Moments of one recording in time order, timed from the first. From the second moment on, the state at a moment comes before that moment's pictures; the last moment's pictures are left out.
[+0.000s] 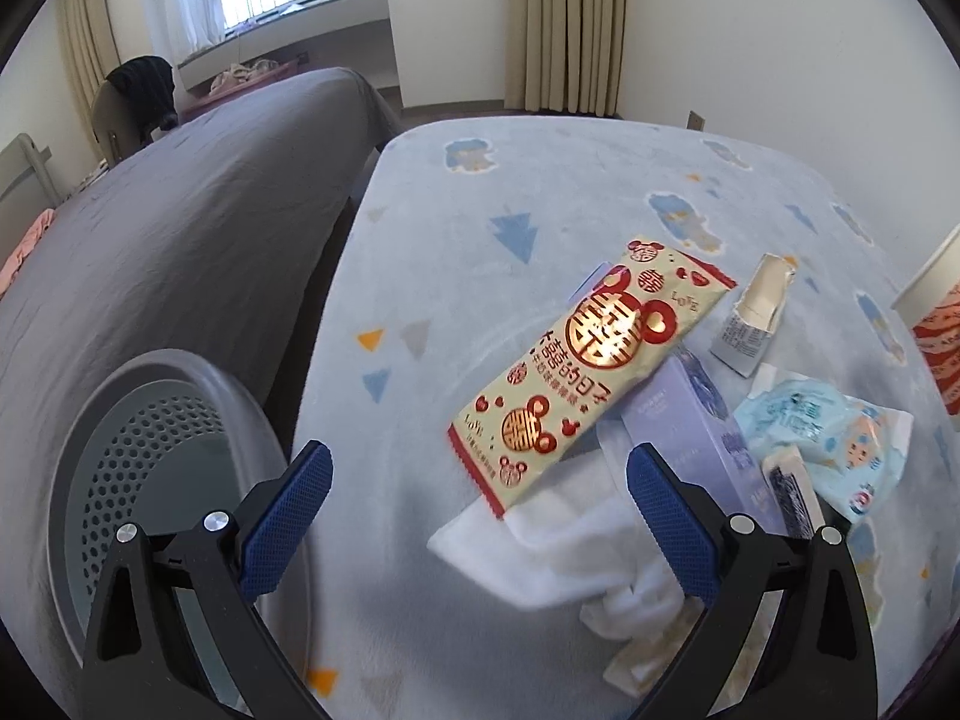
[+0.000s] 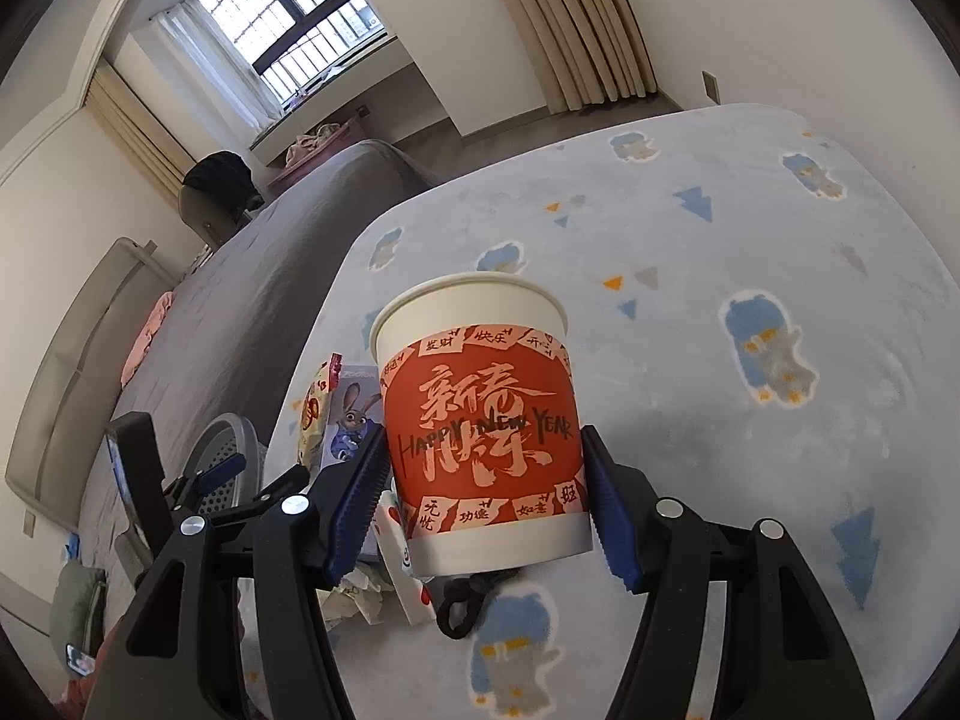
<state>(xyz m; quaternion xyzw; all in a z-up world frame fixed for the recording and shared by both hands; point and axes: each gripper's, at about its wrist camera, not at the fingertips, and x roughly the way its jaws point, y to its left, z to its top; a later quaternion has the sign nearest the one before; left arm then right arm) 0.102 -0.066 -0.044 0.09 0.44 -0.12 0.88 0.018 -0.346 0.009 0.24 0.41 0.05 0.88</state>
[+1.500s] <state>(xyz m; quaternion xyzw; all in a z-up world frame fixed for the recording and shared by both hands) 0.096 -0.031 -0.011 0.02 0.40 -0.13 0.91 0.033 -0.312 0.008 0.21 0.42 0.07 0.88</state>
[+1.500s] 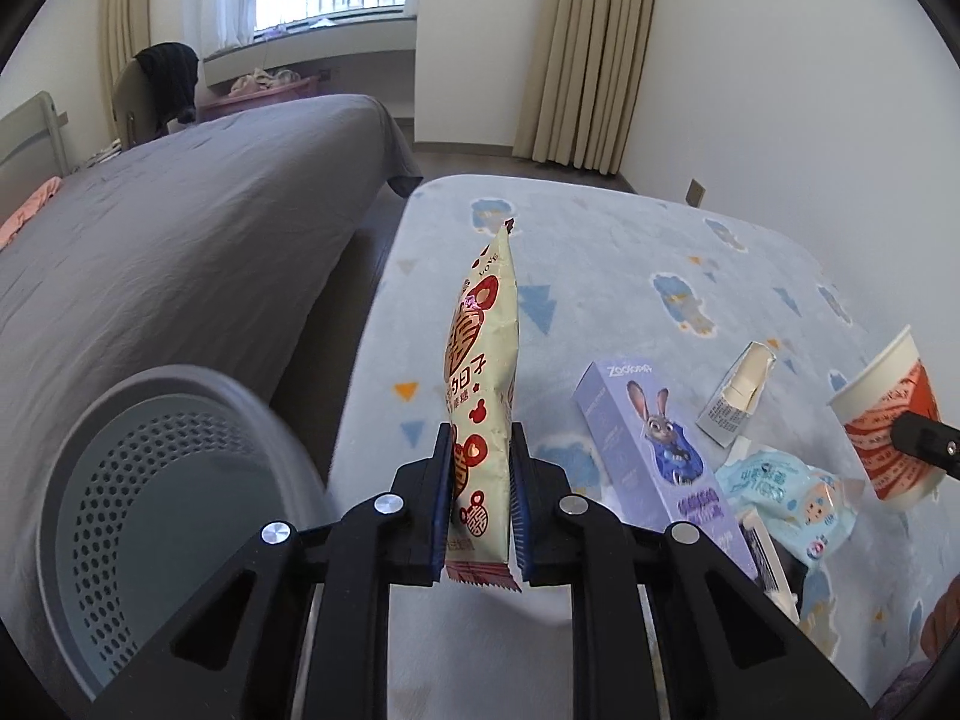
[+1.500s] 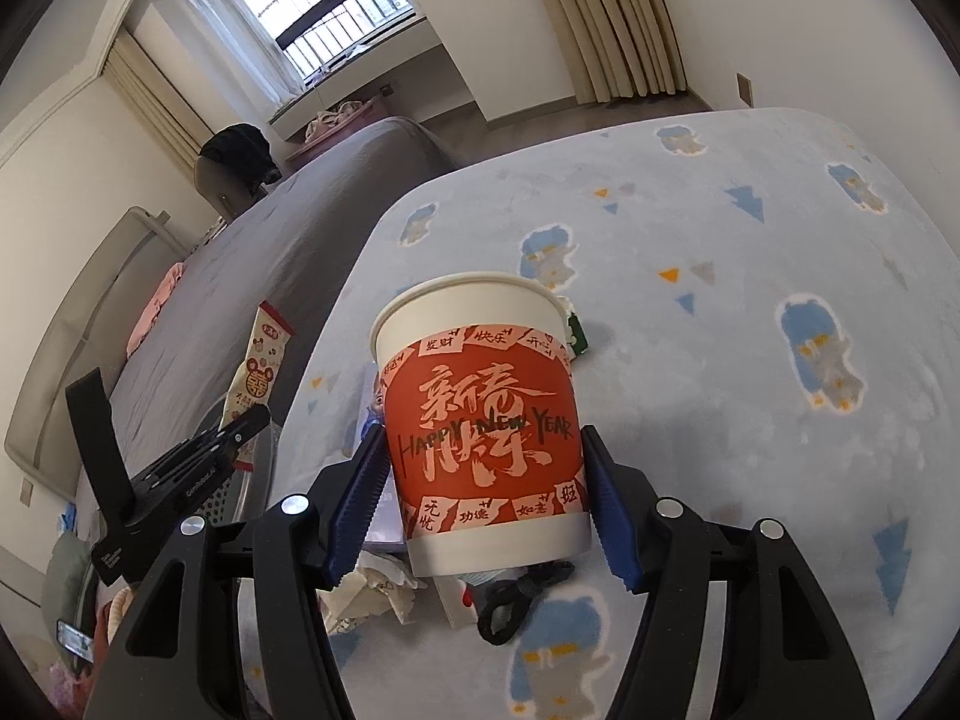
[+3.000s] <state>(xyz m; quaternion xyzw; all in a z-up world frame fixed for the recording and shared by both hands) 0.023 0.163 -0.006 -0.02 0.41 0.05 0.91 0.093 -0.021 -0.006 0.09 0.44 0.30 0.84</state>
